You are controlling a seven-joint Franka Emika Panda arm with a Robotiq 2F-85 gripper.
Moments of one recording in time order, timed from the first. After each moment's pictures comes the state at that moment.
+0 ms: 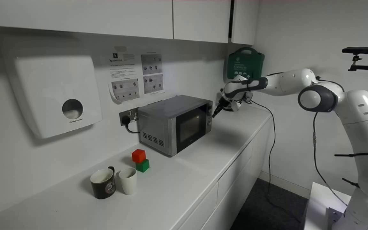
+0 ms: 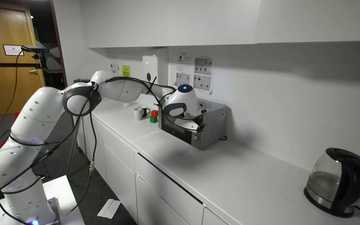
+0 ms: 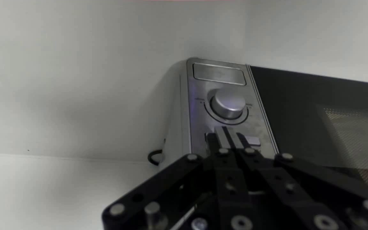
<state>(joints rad) -0.33 0.60 0.04 -1.37 0.39 2.41 -0.76</state>
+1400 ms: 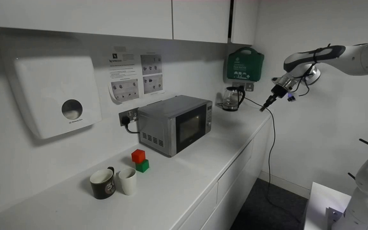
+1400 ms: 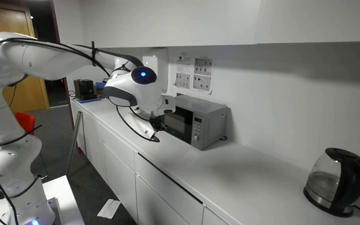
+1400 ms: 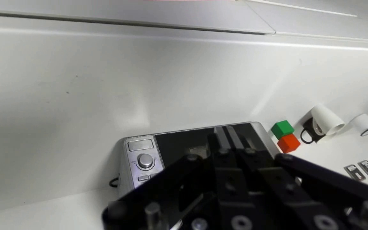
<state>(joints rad) -0.41 -0.19 -0.28 -2.09 0.65 1.92 -1.12</state>
